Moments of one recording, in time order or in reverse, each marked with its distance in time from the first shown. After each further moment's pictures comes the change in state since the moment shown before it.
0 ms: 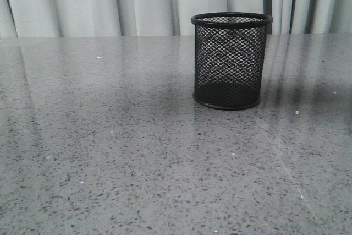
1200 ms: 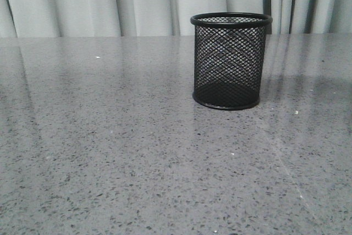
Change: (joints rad) left arm 0.329 -0.247 -0.066 0.046 0.003 -0.616; right arm -0.098 0.015 -0.321 -0.777 0.376 0.294
